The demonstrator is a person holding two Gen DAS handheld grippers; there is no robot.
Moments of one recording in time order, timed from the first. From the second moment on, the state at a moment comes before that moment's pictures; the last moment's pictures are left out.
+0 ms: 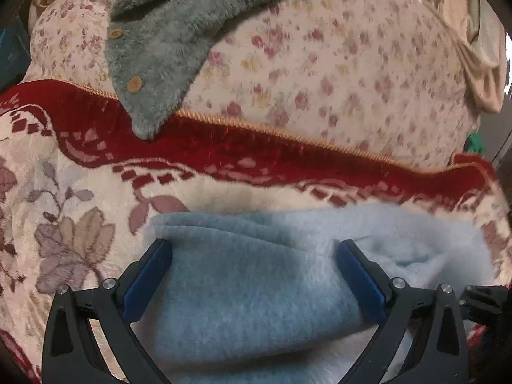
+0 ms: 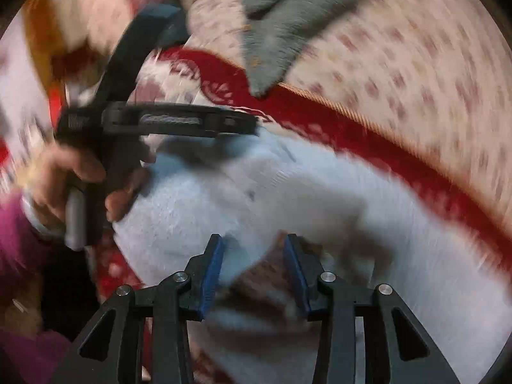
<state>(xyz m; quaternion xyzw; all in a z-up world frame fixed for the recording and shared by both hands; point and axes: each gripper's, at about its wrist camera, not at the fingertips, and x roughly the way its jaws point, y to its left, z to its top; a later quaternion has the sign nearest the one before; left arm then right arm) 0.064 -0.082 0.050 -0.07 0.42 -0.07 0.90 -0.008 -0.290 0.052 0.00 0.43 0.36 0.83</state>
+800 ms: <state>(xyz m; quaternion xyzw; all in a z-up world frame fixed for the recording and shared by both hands) 0.009 -0.212 0.114 -0.01 0.37 -0.24 0.90 -0.108 -0.467 0.062 0.24 0.42 0.24 0.84</state>
